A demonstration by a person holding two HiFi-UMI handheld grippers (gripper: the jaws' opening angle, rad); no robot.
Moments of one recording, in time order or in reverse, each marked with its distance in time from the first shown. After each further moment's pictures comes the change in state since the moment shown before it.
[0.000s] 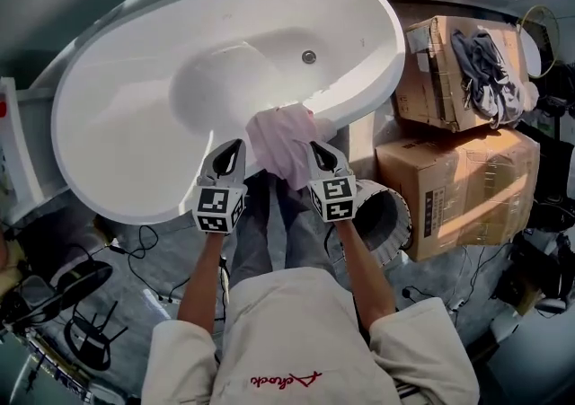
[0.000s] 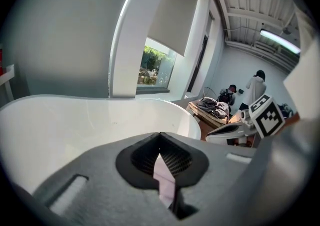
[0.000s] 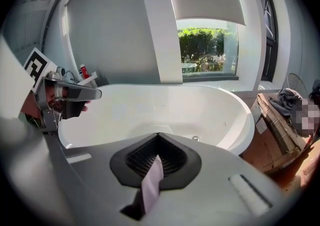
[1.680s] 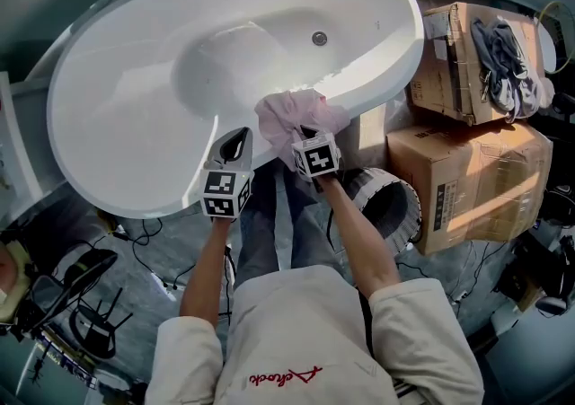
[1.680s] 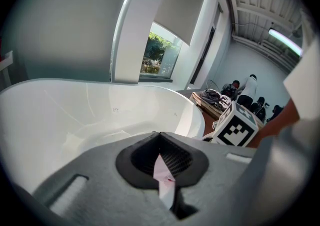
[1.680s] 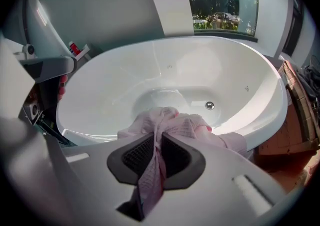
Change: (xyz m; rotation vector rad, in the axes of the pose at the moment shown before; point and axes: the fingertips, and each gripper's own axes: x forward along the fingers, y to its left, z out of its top) left arm 0.033 0.019 -0.050 -0.051 0.111 0.001; right arm 0.111 0.022 -0.091 0.028 0.429 0.102
